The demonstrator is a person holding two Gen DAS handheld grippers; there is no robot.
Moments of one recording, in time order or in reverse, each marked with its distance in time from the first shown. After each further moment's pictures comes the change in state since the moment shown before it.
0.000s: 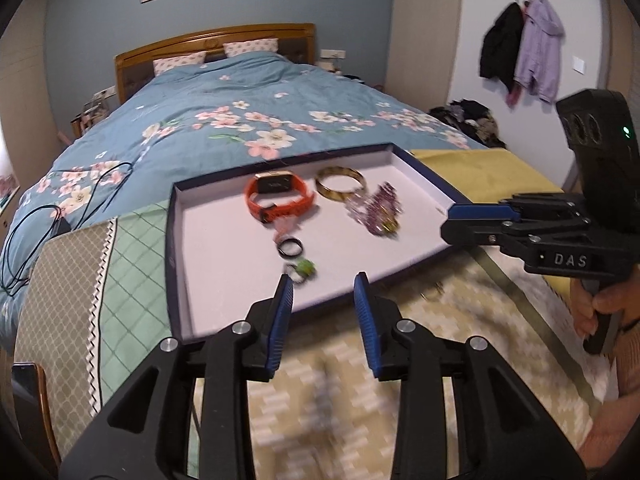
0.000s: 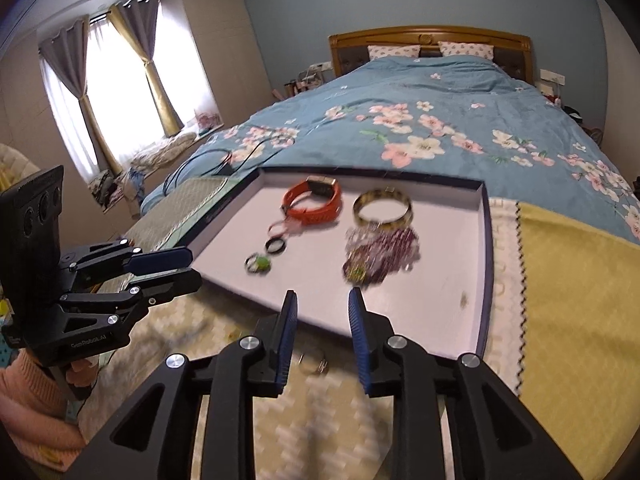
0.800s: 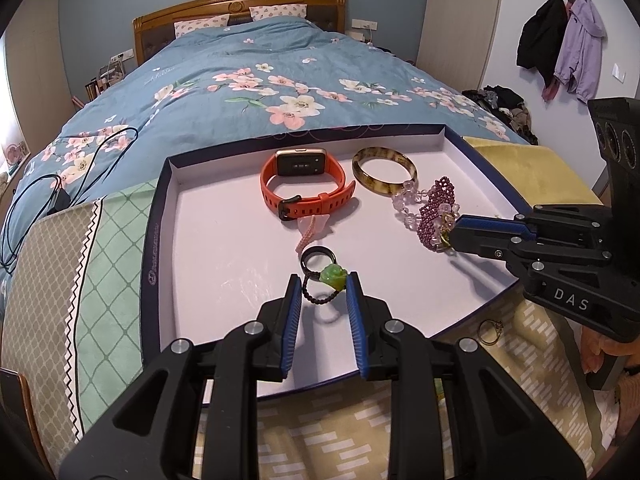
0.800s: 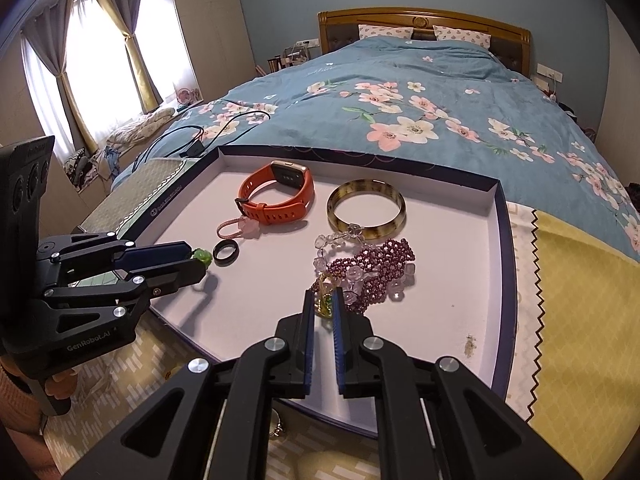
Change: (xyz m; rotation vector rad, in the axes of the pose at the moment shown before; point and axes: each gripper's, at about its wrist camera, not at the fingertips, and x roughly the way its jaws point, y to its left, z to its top) left arm 0.077 0.022 0.026 -0.096 0.118 0.080; right arm 0.061 -0.013 0.023 -0.018 0.070 -0.086
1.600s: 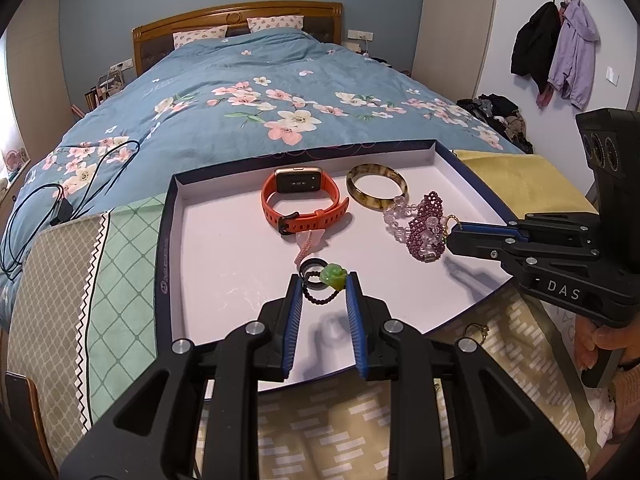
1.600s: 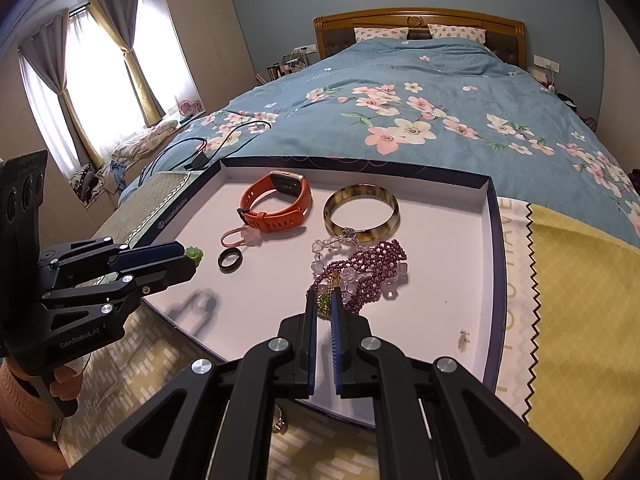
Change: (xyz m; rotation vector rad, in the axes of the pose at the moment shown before) left arm -0.017 0.002 0.002 0.010 -0.042 -0.011; right arm -0.009 -0.008 0.000 0.040 -0.014 0.036
